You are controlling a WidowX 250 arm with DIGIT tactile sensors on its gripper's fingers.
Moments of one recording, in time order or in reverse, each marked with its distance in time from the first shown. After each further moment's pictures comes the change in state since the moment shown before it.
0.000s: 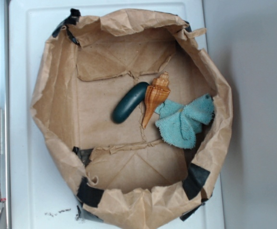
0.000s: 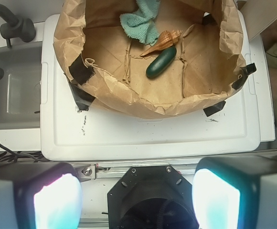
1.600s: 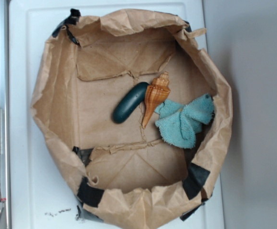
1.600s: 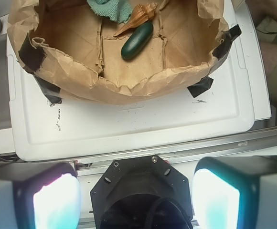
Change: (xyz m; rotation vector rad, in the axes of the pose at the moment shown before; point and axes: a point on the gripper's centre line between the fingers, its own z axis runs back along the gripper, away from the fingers) arm -0.011 0.030 -0.028 0.032 0.054 0.108
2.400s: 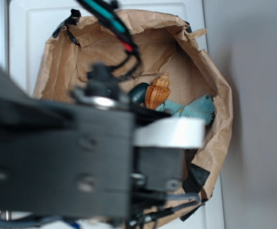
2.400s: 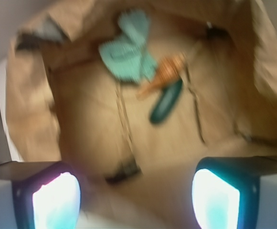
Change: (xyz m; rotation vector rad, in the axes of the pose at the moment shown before) arm 0.131 -0.064 -0.055 0.034 -0.033 0.085
